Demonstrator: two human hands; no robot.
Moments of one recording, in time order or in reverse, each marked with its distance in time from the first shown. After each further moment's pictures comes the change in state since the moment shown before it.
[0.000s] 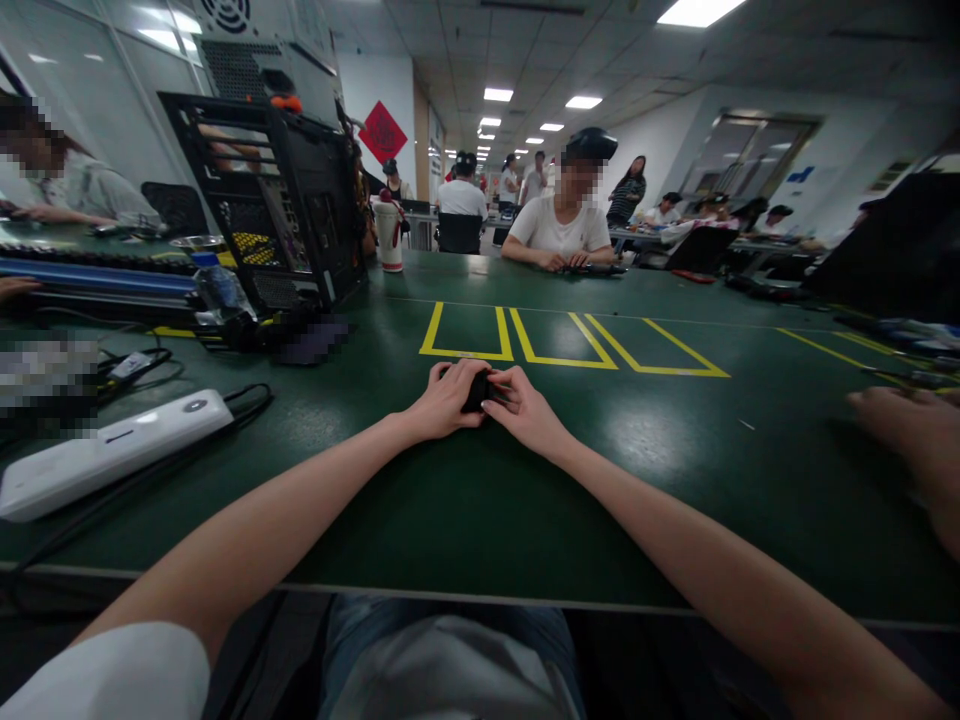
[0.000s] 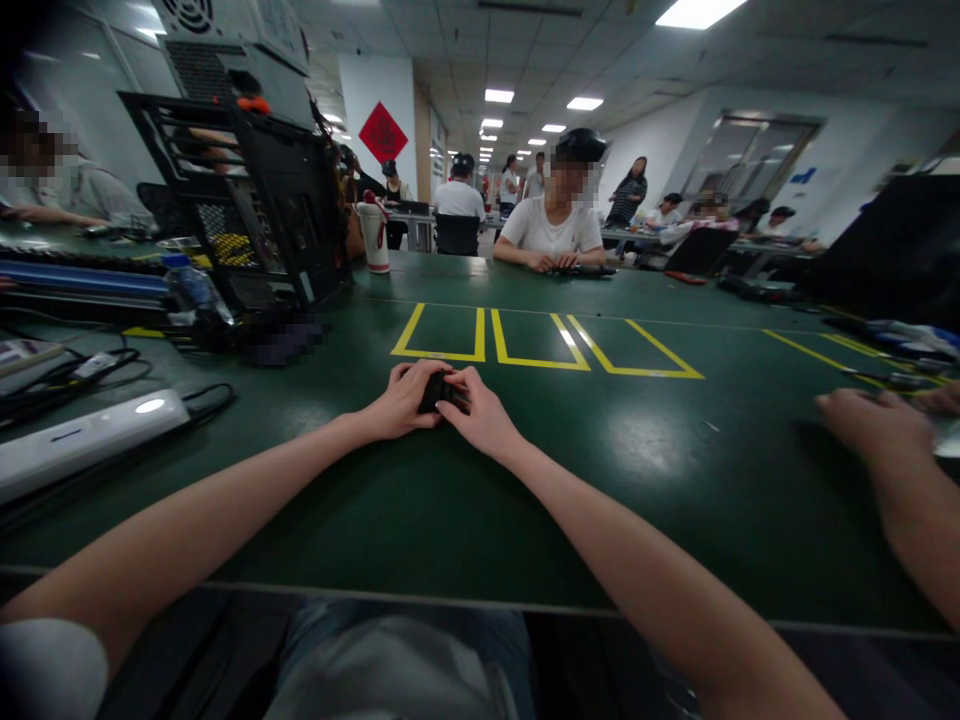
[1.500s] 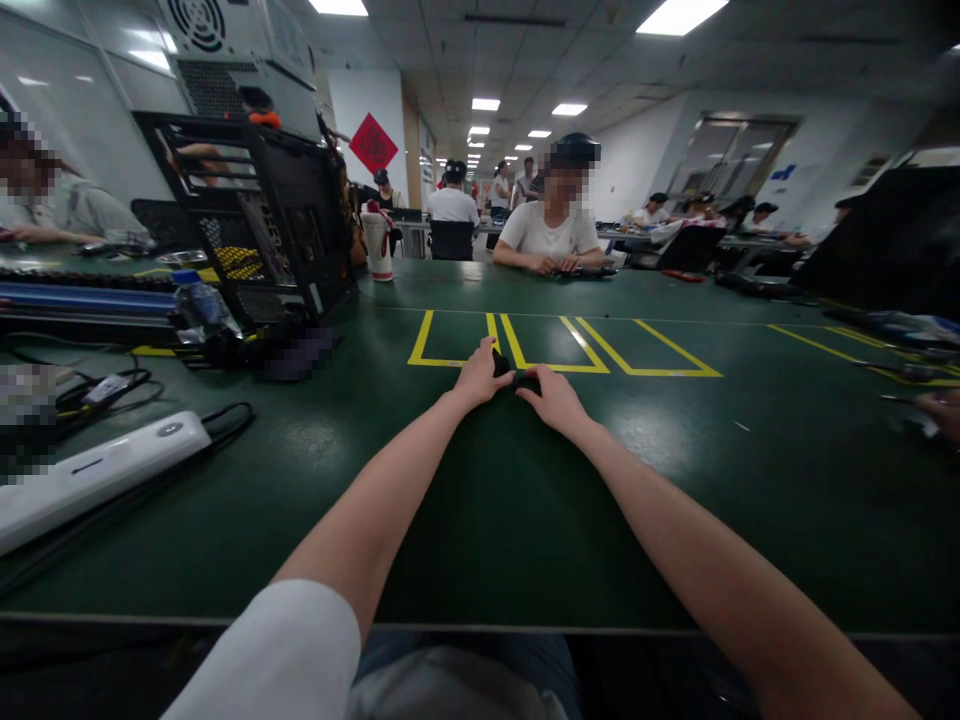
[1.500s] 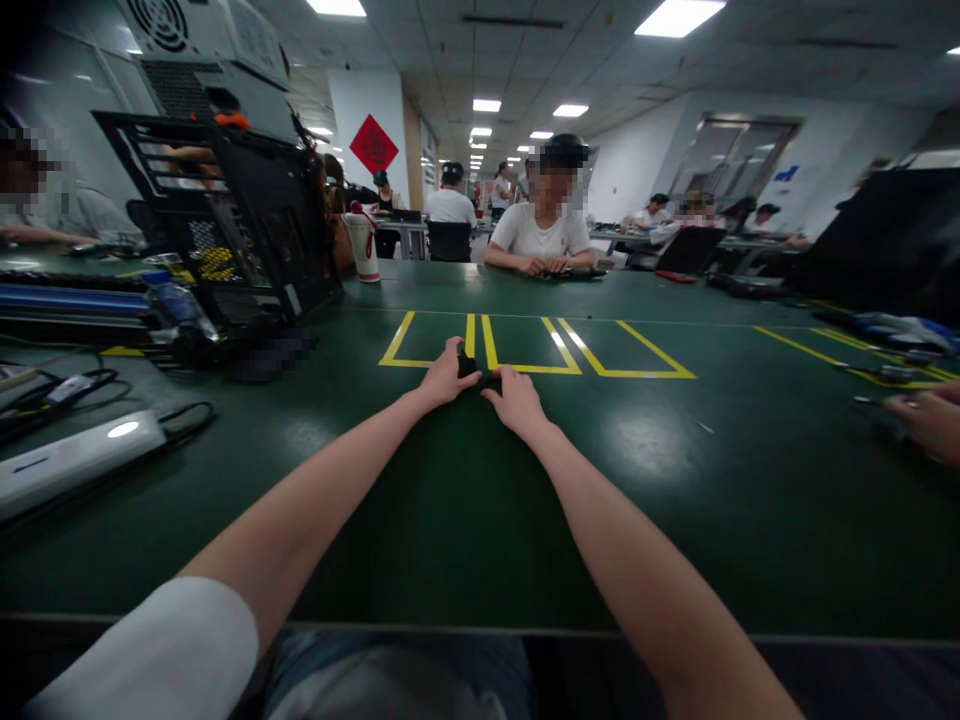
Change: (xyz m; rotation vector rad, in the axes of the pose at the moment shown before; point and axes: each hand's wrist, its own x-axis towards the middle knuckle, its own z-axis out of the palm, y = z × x) left_hand 0.100 -0.018 0.067 -0.133 0.093 -0.404; right_hand 0.023 0.043 -0.071 -0.867 0.134 0.288
